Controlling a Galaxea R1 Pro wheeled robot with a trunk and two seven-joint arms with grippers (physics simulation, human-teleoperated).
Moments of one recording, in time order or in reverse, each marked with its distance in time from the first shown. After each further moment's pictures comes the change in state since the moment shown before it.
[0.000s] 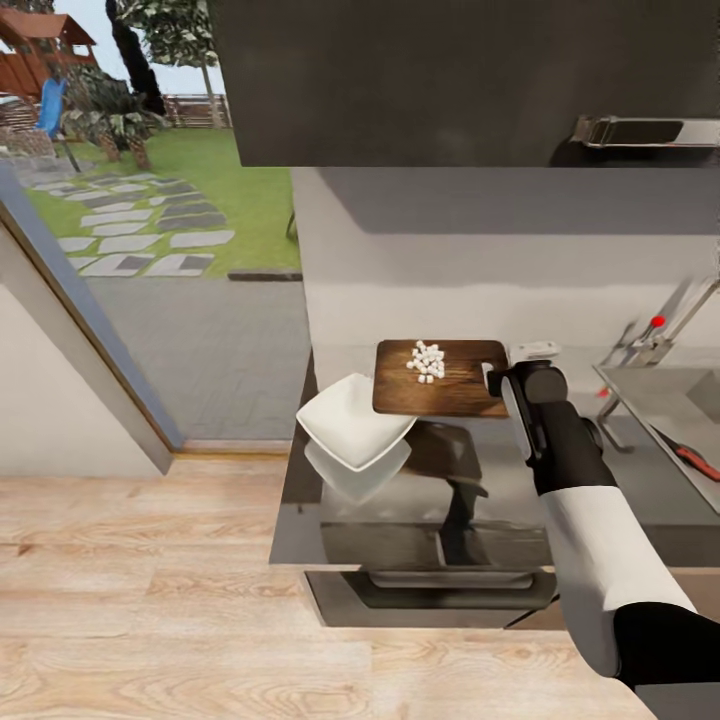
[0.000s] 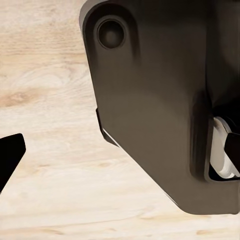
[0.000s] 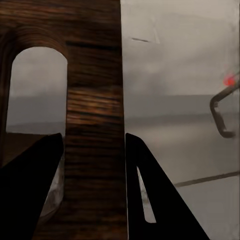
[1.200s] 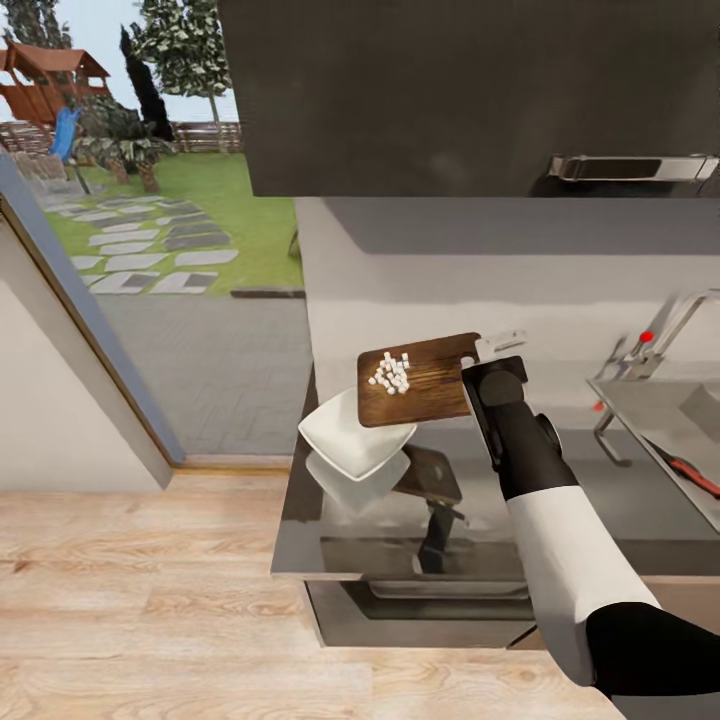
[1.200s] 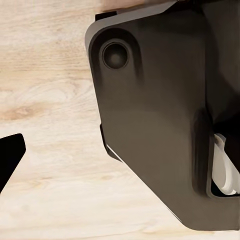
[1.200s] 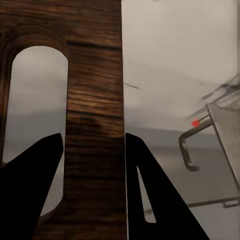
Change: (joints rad) left arm 0.000 0.001 0.000 0.000 -0.001 0.000 0.000; right arm 0.000 0.094 0.091 0.000 0.225 0.001 0.004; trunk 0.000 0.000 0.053
